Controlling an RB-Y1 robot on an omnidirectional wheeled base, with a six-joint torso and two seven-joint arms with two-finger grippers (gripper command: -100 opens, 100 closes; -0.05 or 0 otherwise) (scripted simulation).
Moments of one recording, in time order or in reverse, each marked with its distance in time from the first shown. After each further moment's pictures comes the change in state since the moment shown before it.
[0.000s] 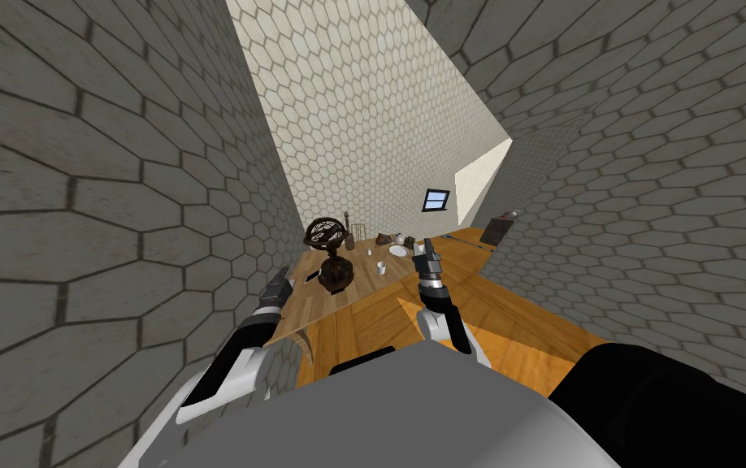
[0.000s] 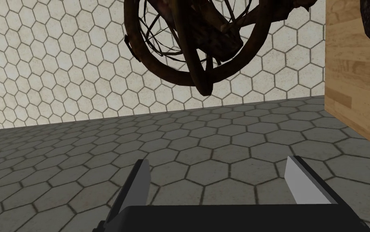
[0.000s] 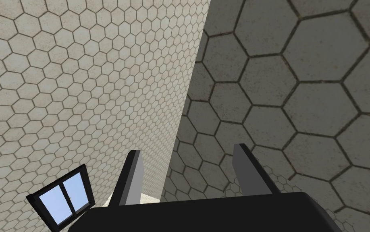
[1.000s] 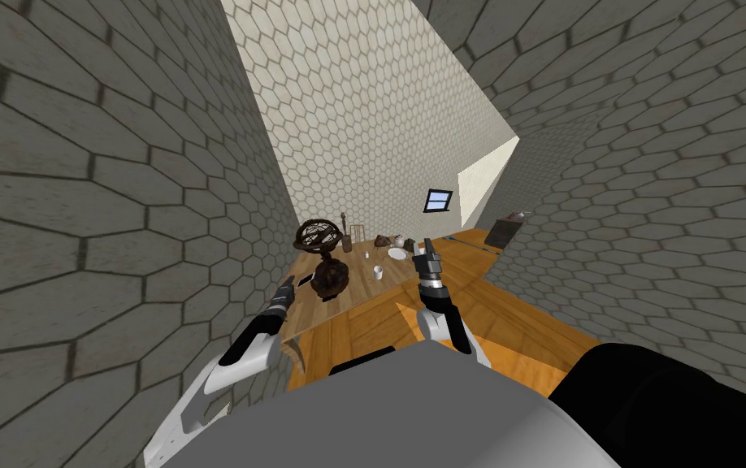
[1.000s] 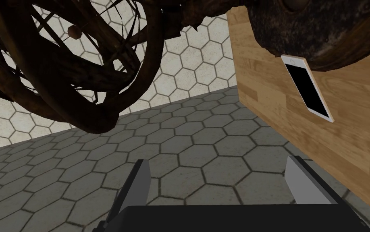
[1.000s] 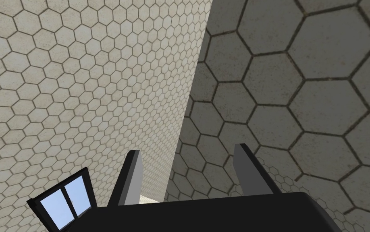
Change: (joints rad) left arm -0.118 -0.008 0.045 0.185 0.007 0.262 -0.062; right arm 0.000 0.000 0.000 0.000 0.000 0.000 0.000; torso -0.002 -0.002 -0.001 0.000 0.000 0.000
